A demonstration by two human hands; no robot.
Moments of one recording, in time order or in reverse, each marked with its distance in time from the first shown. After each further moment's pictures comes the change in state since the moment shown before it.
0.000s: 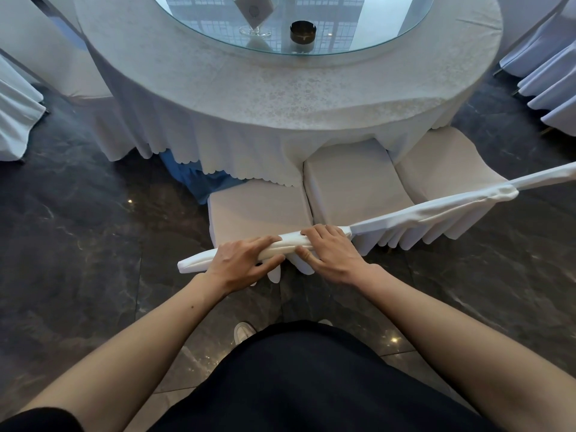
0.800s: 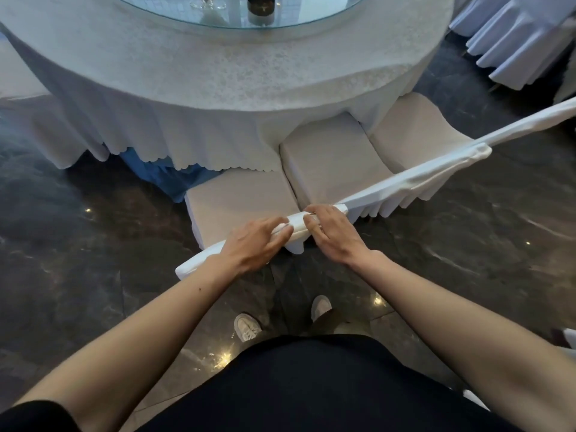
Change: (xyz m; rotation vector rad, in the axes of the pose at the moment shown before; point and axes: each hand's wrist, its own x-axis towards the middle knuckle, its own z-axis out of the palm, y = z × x) left_hand 0.033 -0.004 -0.003 -0.222 -0.248 -0.026; right_hand 0.001 -0.025 0.002 0.256 0.186 0.278
